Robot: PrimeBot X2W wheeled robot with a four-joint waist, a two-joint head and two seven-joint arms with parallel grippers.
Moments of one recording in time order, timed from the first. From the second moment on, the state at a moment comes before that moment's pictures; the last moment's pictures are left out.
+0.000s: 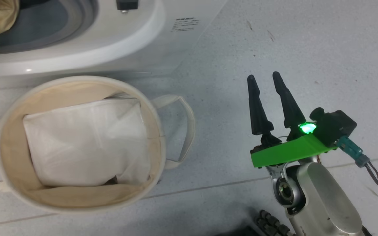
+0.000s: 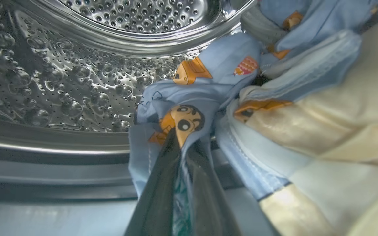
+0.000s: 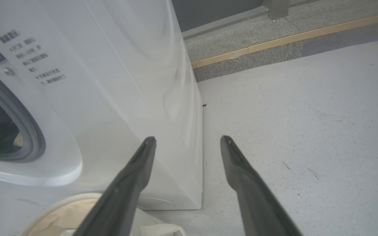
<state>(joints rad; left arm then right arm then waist) -1.28 0.44 -0.30 1.16 0.16 0.23 -0.07 -0.41 -0.05 0.33 0.11 0.45 0.13 -0.25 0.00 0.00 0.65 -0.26</state>
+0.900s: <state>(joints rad) -0.58 0.25 -0.13 0.05 -0.09 0.25 -0.26 -0.29 -0.05 0.28 0.17 0.38 0.13 -0.25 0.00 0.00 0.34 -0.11</state>
